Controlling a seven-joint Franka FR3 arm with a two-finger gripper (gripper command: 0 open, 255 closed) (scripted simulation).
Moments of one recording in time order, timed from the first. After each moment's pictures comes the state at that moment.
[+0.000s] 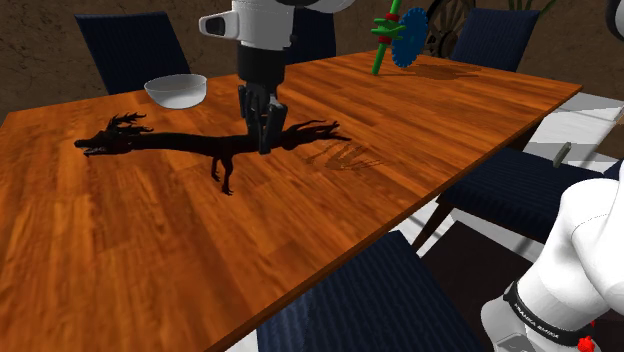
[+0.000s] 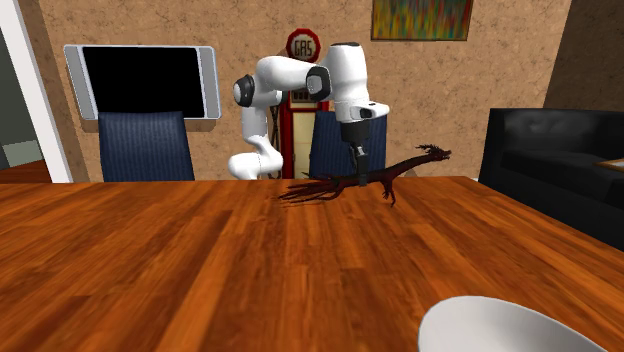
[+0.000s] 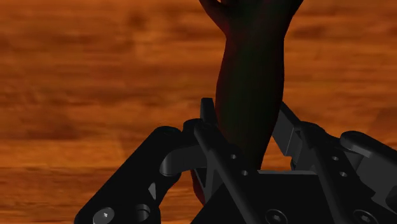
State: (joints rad) arm 0.40 0.06 0.14 -1.66 0.13 1.82 -0.97
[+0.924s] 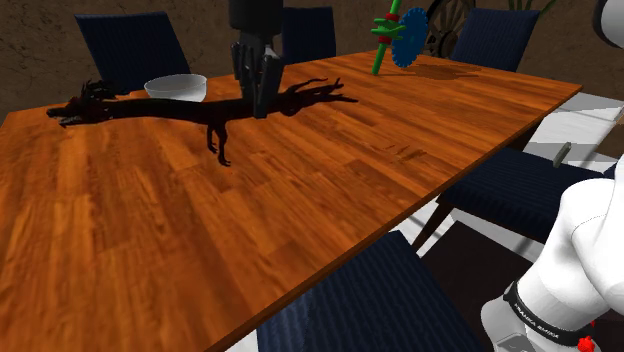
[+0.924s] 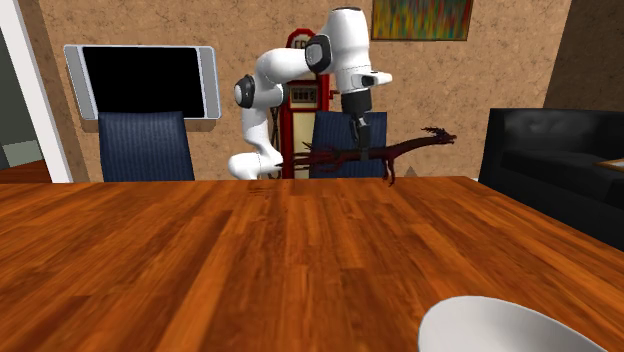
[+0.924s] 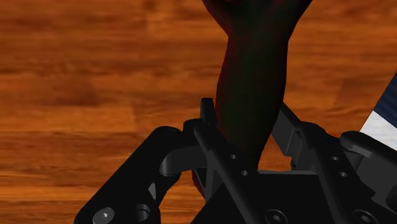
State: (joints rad) arm 0.41 0.10 0.14 -1.44 0.12 1.63 -0.95
